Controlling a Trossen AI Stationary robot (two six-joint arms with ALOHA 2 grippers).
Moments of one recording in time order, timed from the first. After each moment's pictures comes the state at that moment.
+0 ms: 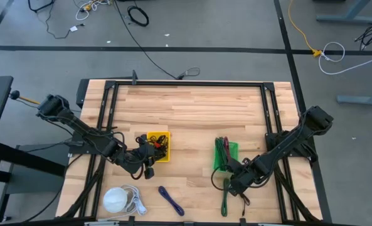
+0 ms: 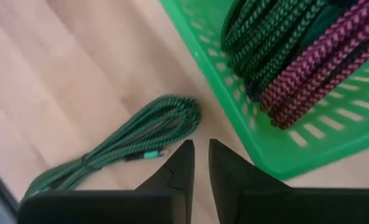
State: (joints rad) left arm -0.57 1.27 0.70 -0.11 -0.68 -0.57; right arm 0.68 1.56 0.85 -0.56 0.12 1.35
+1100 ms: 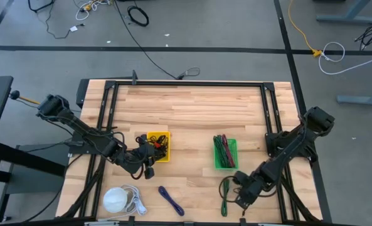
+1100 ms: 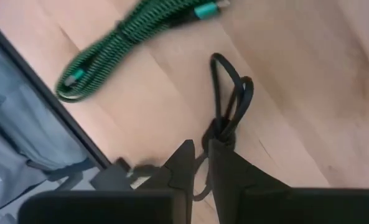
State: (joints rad) left arm -0.57 1.27 0.70 -0.11 -0.68 -0.58; right arm 0.81 1.56 0.84 -0.47 -0.11 1.50
